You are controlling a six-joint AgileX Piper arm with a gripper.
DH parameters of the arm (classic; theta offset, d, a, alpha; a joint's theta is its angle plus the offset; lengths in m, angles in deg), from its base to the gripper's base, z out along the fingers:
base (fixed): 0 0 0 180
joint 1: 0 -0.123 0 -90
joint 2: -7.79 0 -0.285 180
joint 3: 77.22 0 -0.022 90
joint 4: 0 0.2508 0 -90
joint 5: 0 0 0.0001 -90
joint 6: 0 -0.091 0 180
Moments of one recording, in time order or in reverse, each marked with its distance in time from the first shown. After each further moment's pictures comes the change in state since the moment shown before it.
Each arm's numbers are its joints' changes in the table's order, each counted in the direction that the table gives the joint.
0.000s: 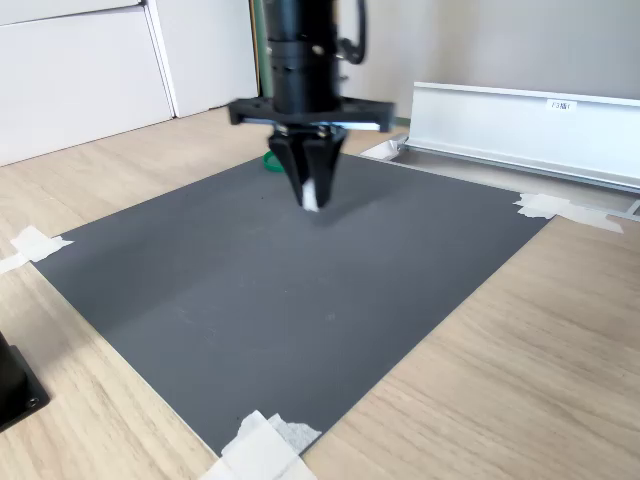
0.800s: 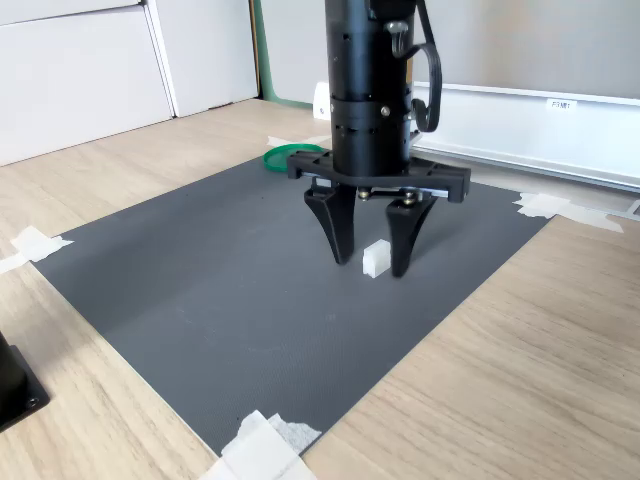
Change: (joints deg) arm 18.6 -7.1 0.2 -5.1 -5.4 2.6
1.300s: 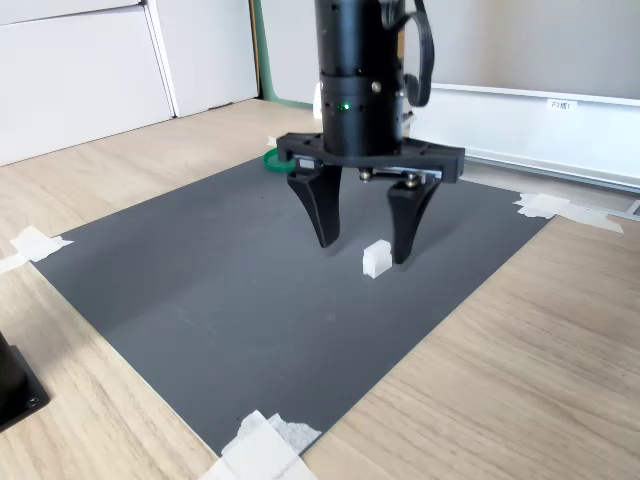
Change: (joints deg) arm 0.0 2.4 0.0 0.5 1.6 0.3
